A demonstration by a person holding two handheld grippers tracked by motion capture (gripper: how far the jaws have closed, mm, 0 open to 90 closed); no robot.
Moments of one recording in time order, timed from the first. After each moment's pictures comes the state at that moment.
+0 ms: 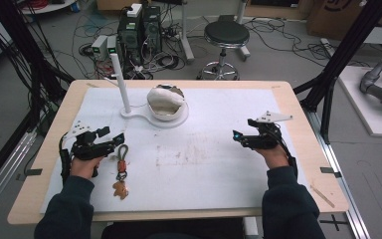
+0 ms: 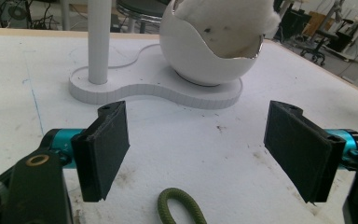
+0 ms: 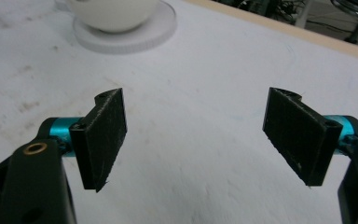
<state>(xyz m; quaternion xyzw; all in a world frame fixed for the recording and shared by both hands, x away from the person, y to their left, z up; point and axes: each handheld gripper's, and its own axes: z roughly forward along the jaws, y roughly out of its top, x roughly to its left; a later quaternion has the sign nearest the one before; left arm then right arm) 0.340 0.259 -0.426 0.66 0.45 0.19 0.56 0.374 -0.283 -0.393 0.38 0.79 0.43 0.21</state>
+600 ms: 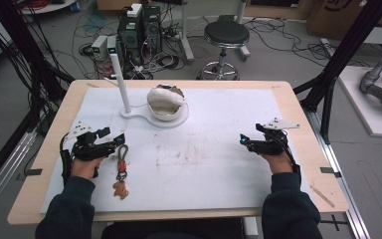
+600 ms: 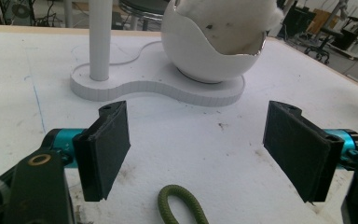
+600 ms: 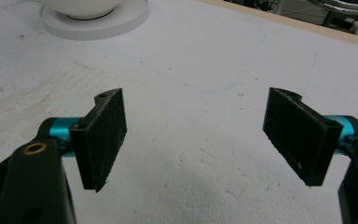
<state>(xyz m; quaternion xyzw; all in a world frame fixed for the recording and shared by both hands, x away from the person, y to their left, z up) 0.338 0.257 -0.426 0.66 0.46 0.19 0.56 0.367 -0.300 -0.407 0.41 0.77 0.43 0.23</state>
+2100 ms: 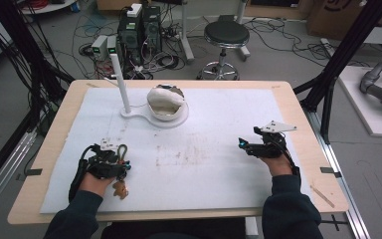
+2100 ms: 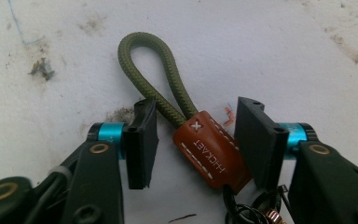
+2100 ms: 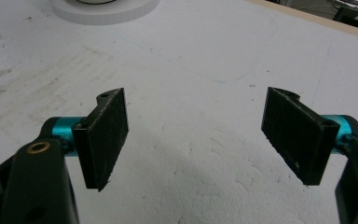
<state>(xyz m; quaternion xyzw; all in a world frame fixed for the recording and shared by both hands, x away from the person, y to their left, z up) 0.304 0.209 -0.435 0.79 0.50 0.18 0.30 0.361 -0.296 -0.411 0.40 0.79 0.42 0.22</state>
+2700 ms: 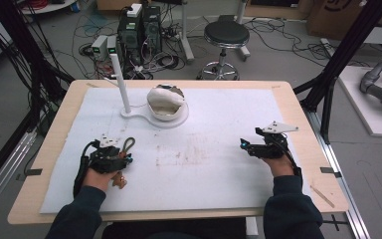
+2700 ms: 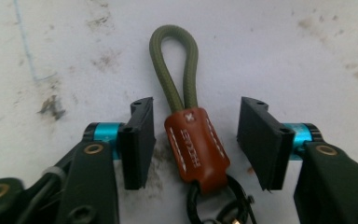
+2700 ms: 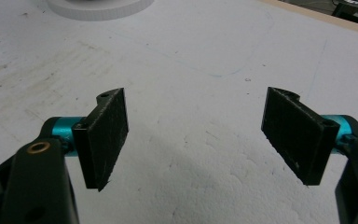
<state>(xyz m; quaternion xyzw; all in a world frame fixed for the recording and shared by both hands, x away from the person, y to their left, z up) 0.316 0.206 -0.443 0.77 0.50 0.22 0.32 0.360 -0.302 -0.412 0.40 0.79 0.41 0.22</state>
